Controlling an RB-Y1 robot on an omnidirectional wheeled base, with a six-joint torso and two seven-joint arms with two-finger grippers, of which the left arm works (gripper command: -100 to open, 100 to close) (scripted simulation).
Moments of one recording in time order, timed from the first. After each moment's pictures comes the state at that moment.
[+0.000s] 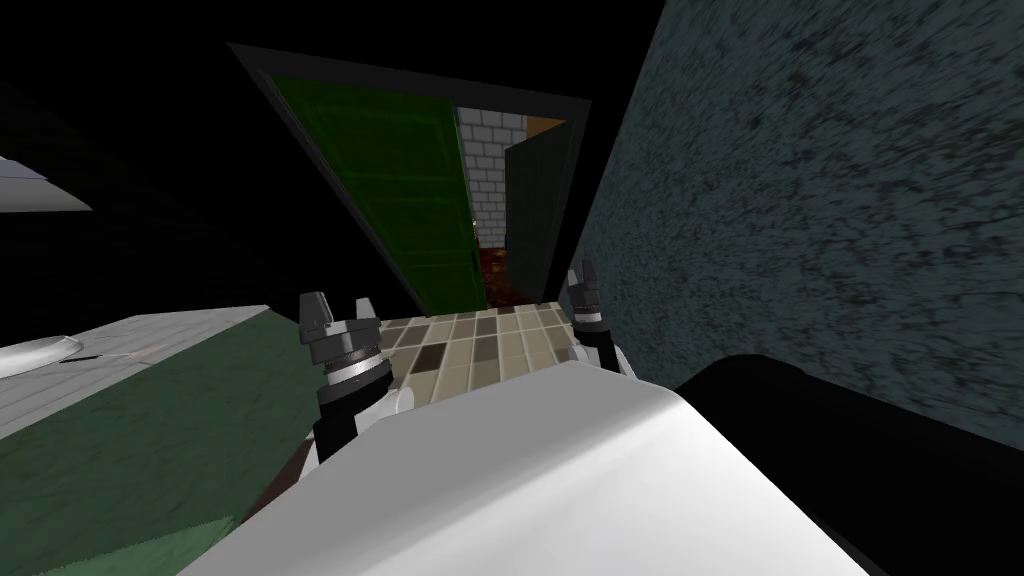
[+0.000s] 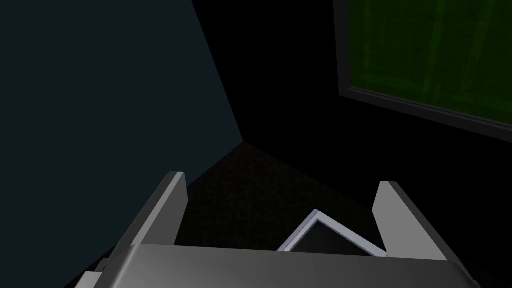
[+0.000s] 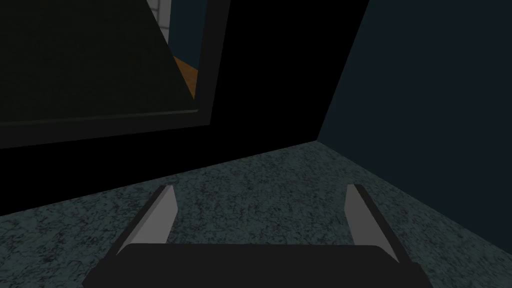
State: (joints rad) arm 0.46 -0.03 0.06 -2.22 0.03 -0.56 -0.04
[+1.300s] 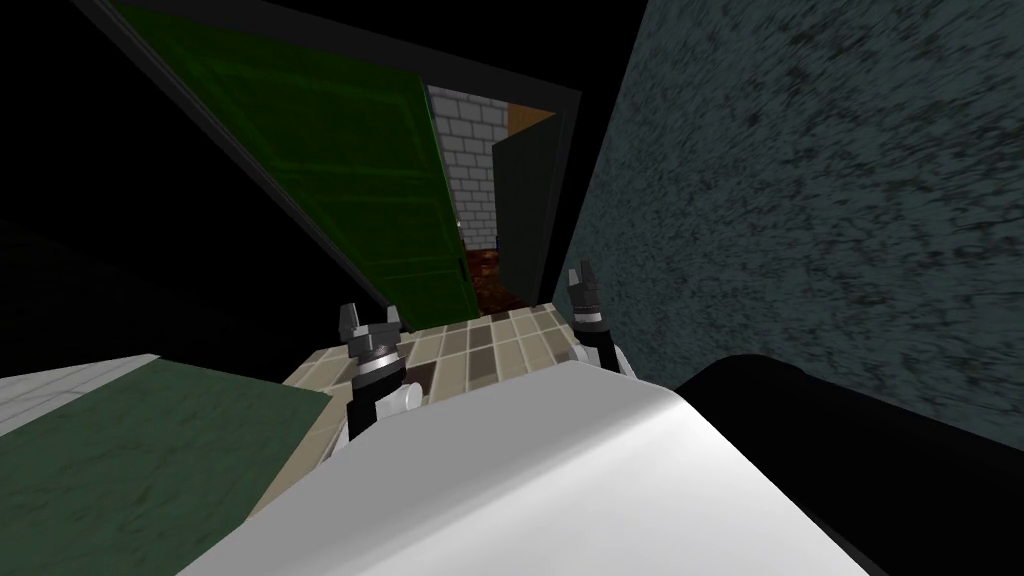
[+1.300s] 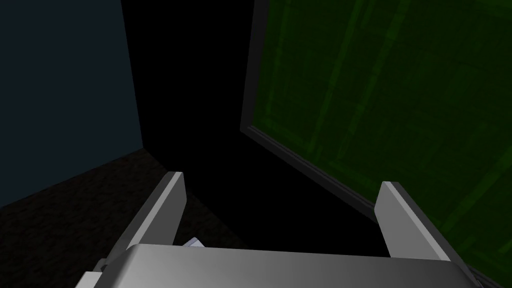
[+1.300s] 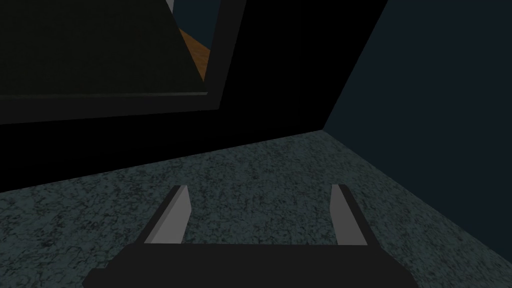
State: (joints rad) arm 0.37 0.05 0.06 -1.97 0.15 -0.62 0.15
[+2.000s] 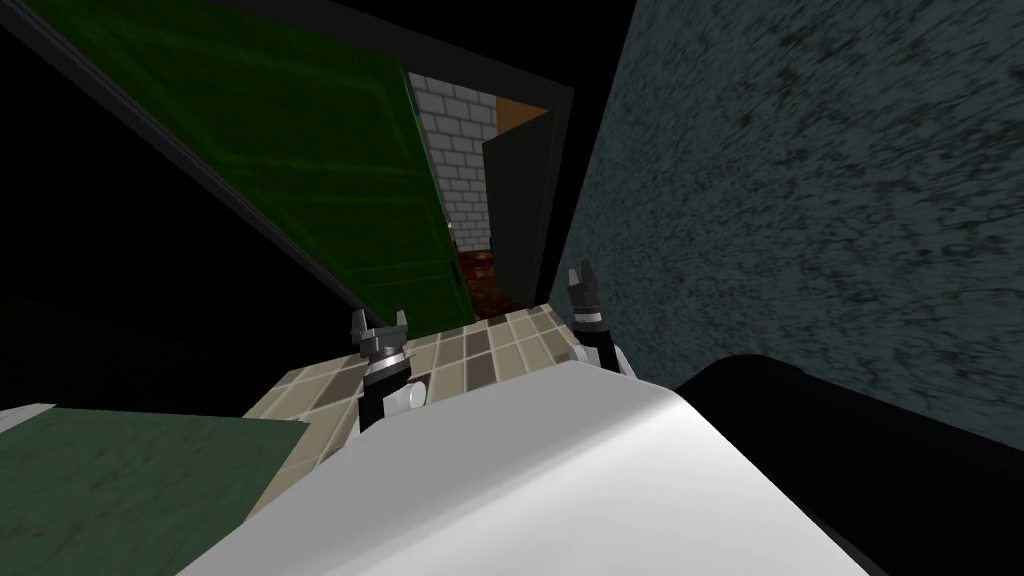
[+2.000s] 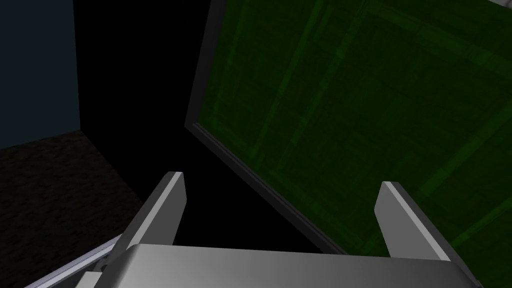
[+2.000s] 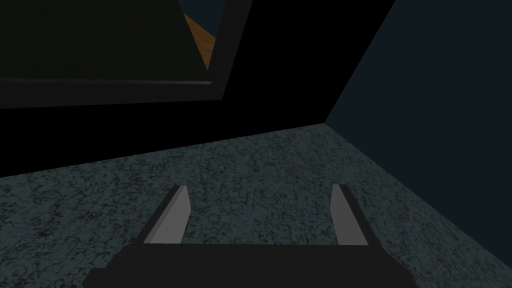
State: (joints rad) arm 0.32 0.07 0.06 -1.83 0.22 -0.65 0.26
